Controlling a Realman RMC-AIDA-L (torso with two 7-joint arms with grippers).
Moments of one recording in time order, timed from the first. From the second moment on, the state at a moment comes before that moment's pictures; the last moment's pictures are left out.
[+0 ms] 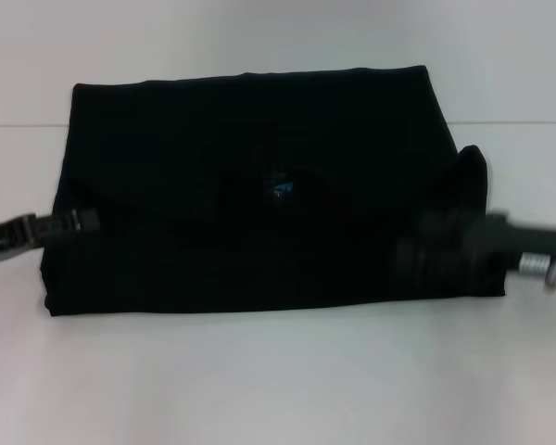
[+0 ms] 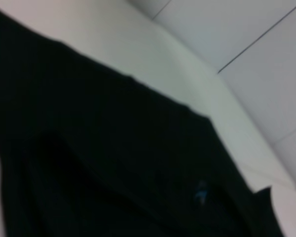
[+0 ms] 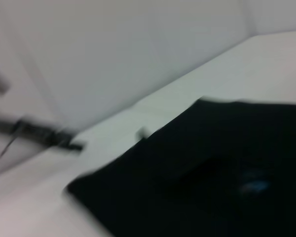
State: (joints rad) left arm -0.52 -1.92 0.38 0.54 2.17 1.42 -2.02; right arm 0.63 2.01 -0.61 -0.47 -2.05 -1.42 1.42
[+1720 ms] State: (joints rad) left arm -0.55 -1.94 0.58 0.56 2.37 1.24 -2.13; right arm 0.59 2.09 -0.70 -0.41 -2.06 -1.43 1.20
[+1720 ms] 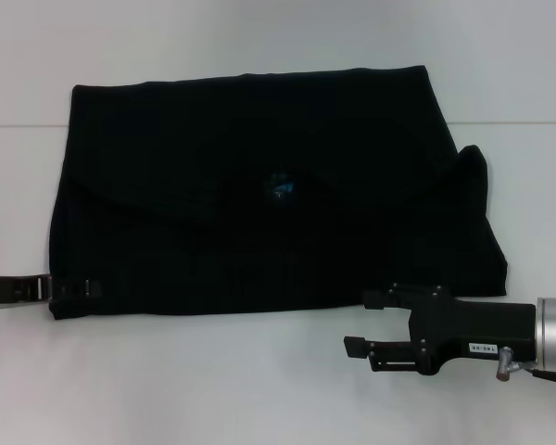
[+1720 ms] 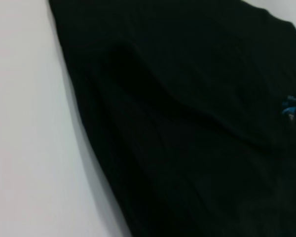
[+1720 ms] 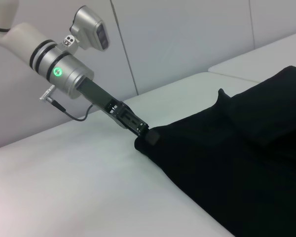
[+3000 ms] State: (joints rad) left arm -0.55 -1.94 0.57 0.59 2.34 1.31 -2.12; right arm 0.60 1.98 -0.67 -0.66 -2.12 -1.35 1.98
